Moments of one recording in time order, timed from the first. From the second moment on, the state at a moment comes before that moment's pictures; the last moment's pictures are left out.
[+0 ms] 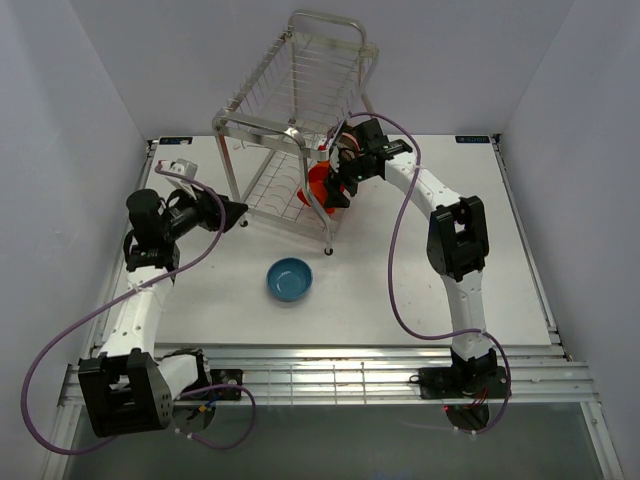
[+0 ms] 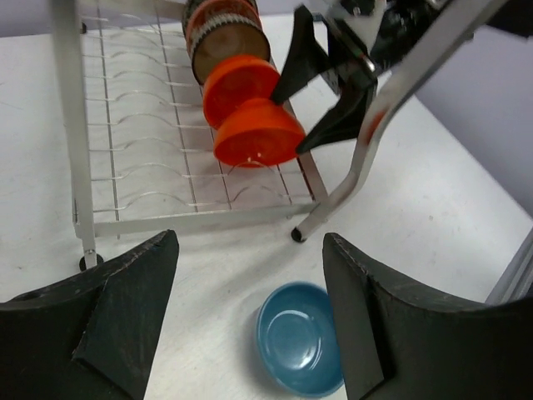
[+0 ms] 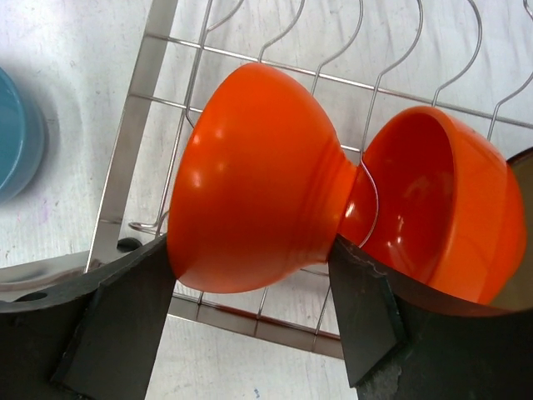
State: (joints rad) left arm 0.11 1.09 0.76 0.20 0.82 -0.26; right arm 0.45 2.23 2.02 -0.72 -0.76 -0.76
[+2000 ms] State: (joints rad) left arm -0.30 1.60 0.87 -0.35 0.49 0.40; right arm 0.27 1.69 1.48 -0.74 -0.86 -0.42
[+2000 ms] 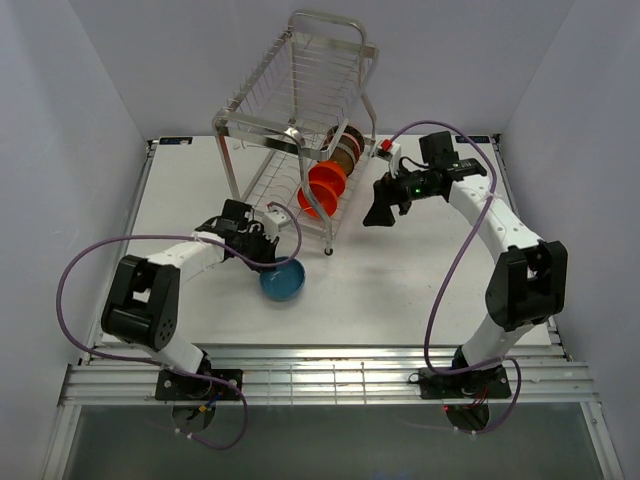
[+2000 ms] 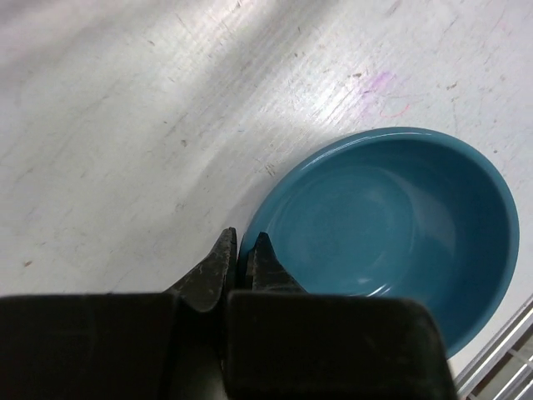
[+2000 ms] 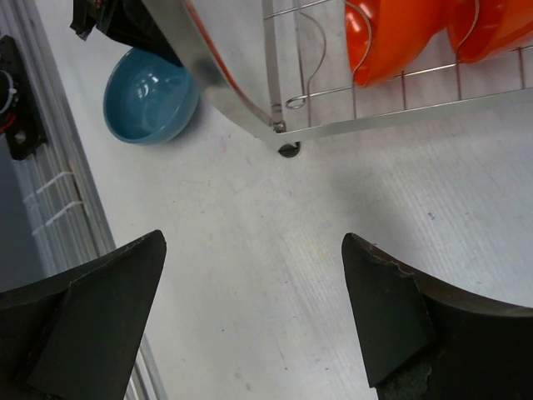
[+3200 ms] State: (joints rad) left arm -0.73 1.11 0.76 0.13 -0.04 -0.04; right arm 0.46 1.44 1.09 -0.21 -1.12 0.31
